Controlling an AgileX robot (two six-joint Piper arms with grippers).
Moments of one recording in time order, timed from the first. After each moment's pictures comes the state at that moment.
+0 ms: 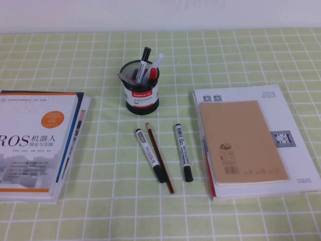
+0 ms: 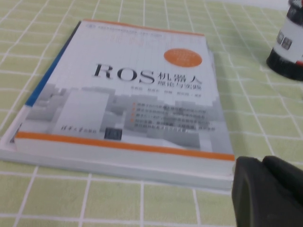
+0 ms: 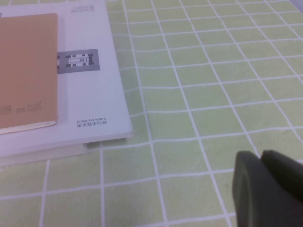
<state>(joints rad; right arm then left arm) -0.02 -0.01 -0.01 -0.16 0.48 0.21 -0.18 -0.01 0.03 0.22 0.37 -0.32</state>
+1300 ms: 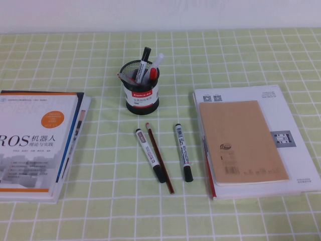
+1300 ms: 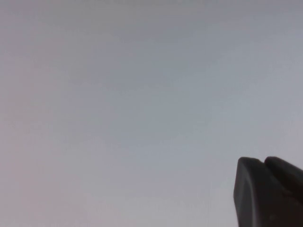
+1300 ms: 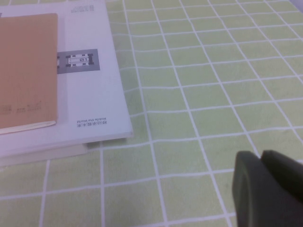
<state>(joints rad) -0.02 -0.01 -0.01 -0.16 0.48 0.21 -0.18 -0.01 0.03 0.23 -0.66 -0.33</state>
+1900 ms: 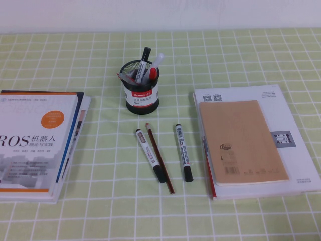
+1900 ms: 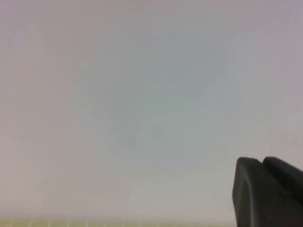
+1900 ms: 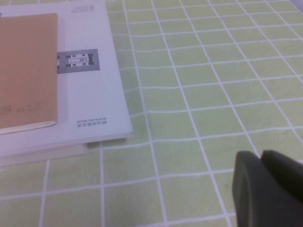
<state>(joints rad) -0.02 -0.01 -0.01 -0.16 0.48 0.21 -0.18 0.06 -0.34 0.28 0.05 -0.33</state>
